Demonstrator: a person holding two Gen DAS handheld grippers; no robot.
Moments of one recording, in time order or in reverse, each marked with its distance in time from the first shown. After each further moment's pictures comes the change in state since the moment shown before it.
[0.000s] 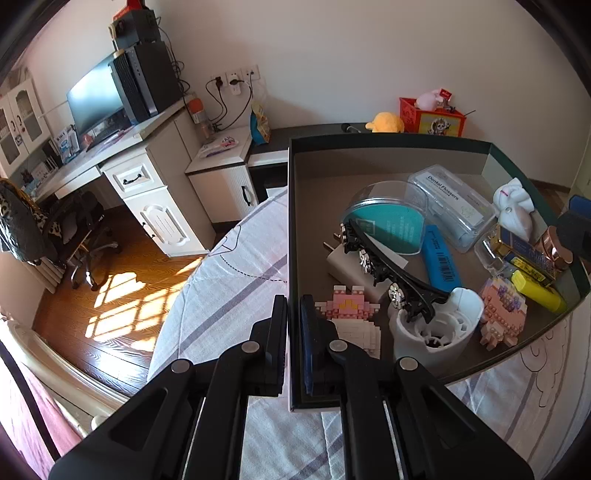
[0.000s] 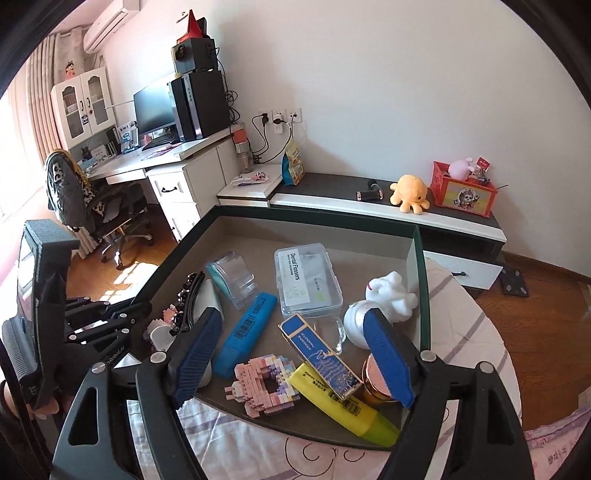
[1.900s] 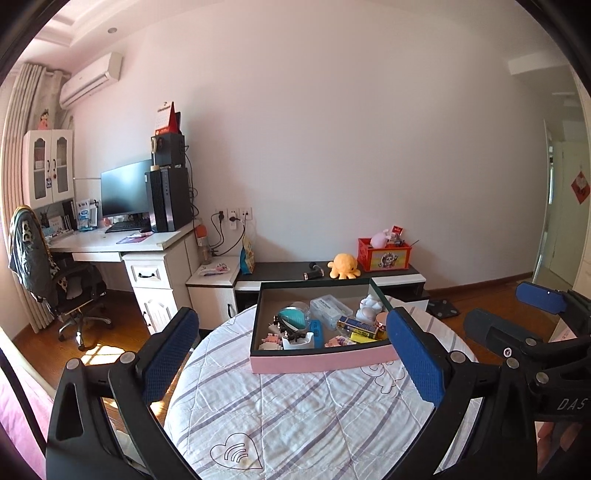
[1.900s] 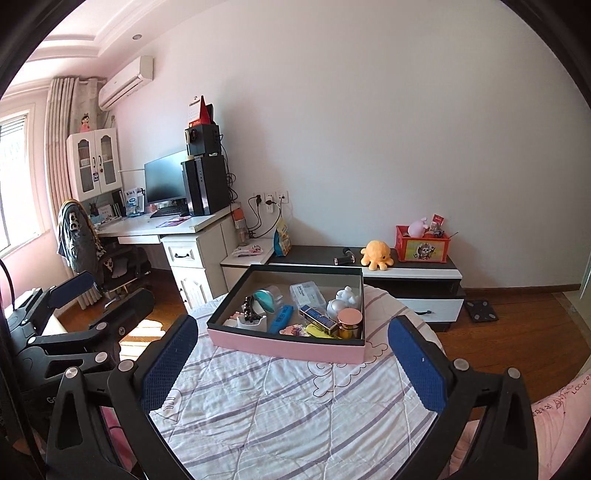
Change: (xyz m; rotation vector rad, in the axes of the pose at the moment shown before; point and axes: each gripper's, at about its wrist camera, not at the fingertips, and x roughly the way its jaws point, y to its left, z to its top) left arm -0.305 -0.020 -0.104 -0.091 -0.565 -0.093; right arm -0.250 0.064 -0.089 0.019 -0.338 -0.081
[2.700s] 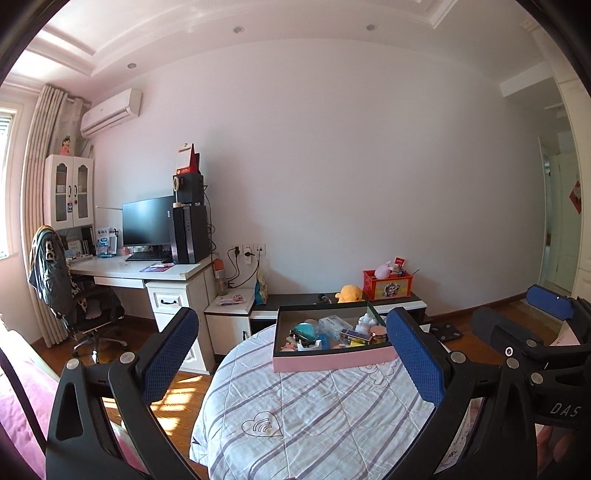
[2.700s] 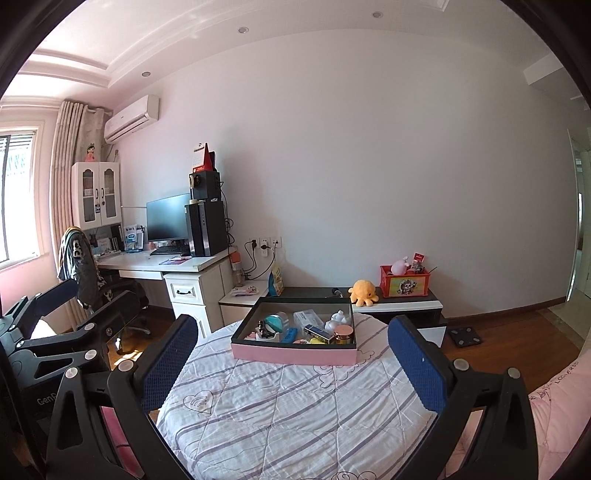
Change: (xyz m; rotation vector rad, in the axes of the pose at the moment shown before) left arm -0.134 0.003 -0.012 0.014 -0.147 0.044; right arm -0.129 0.049 -0.029 0.001 -0.190 -0.064
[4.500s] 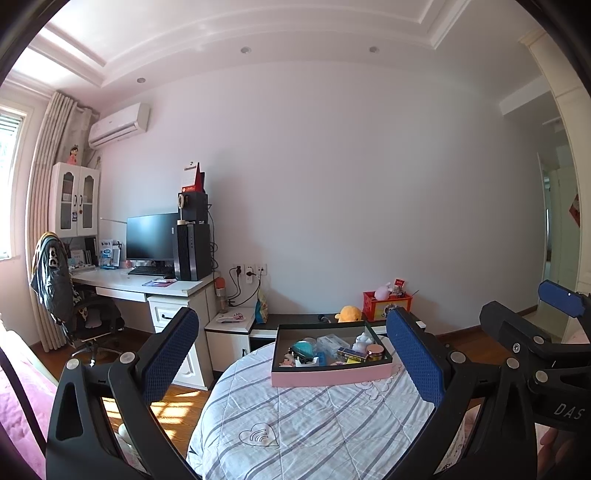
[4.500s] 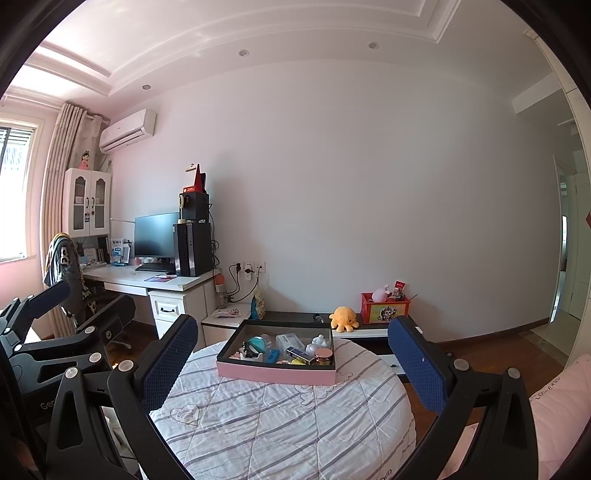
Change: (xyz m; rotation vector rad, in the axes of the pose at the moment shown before) left arm -0.018 -0.004 -0.004 -0.026 -0.086 0.008; right arm -0.037 0.011 0.010 -0.040 -0.097 -0.073
